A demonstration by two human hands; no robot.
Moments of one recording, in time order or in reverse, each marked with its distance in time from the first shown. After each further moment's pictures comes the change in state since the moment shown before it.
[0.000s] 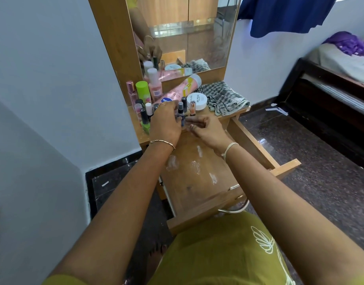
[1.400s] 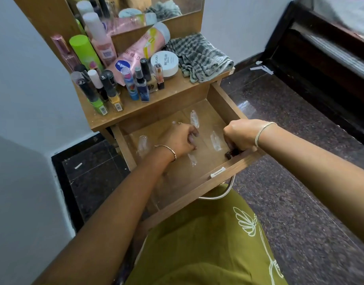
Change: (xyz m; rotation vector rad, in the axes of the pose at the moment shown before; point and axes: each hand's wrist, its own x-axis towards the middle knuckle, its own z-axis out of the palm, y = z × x) left_hand -0.046 -0.011 0.131 -0.043 -0.809 0.080; right_hand -0.029 0.043 -0.119 -1.600 -0.788 0.225
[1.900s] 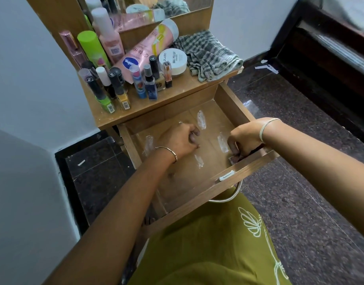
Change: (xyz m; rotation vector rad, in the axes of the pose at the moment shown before) left_hand -0.009 -0.007 -0.005 -0.137 0.034 -0.051; right_hand 0.013 0.003 0.001 0.104 -0.193 -0.076
